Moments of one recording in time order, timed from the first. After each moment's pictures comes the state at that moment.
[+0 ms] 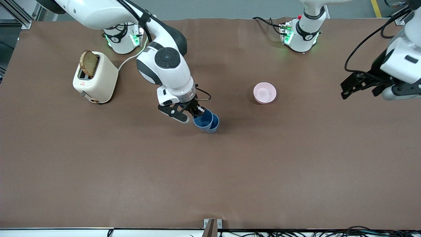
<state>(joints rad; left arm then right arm) 0.05 0.05 -0.23 -1.45 0.04 1.59 -0.22 0.05 0.59 0.80 -1.61 -0.45 2.16 1.47</state>
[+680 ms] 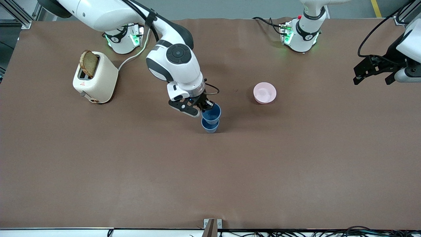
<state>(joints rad) 0.05 -0.05 -0.17 -1.55 0.00 1.58 -0.10 0.06 0.63 0.84 -1.62 -0.51 2.17 1.51</state>
